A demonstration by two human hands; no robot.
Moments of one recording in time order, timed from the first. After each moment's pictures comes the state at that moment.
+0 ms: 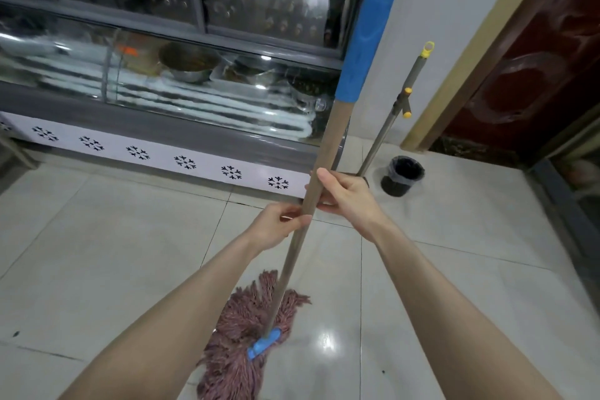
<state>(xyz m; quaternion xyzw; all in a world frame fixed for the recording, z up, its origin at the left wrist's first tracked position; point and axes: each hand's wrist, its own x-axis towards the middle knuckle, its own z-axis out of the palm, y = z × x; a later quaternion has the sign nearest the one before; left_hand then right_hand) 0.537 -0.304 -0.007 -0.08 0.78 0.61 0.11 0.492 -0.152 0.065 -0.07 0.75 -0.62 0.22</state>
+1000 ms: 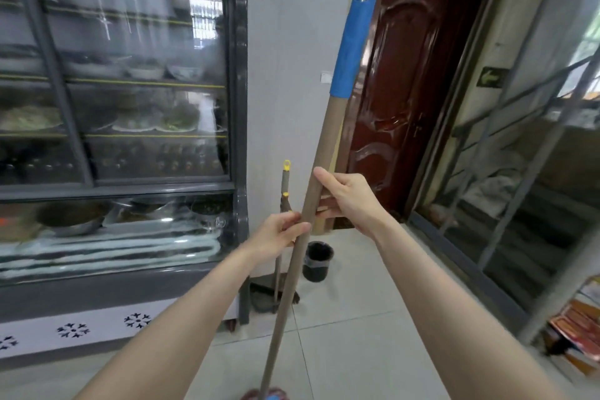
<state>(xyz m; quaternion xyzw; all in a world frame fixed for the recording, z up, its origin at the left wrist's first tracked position) 0.489 -0.161 0.205 0.22 0.76 0.61 0.10 0.510 -0.004 0.285 -0.05 0.77 -0.63 -0.04</state>
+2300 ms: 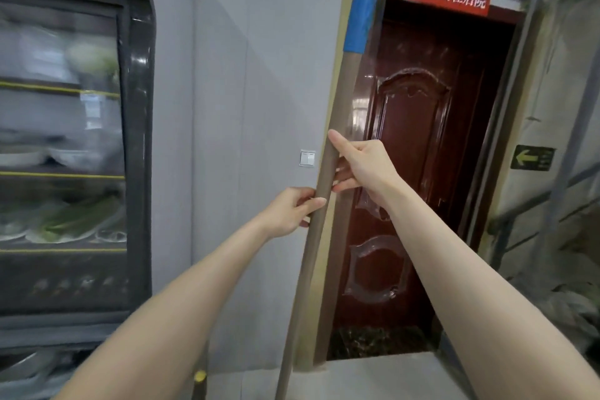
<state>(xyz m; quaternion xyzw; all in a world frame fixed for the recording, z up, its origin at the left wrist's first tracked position) -0.017 0.122 0.364 0.29 0.79 0.53 -0.07 0.022 0.268 0.447 -0.16 0.78 -0.58 -0.19</state>
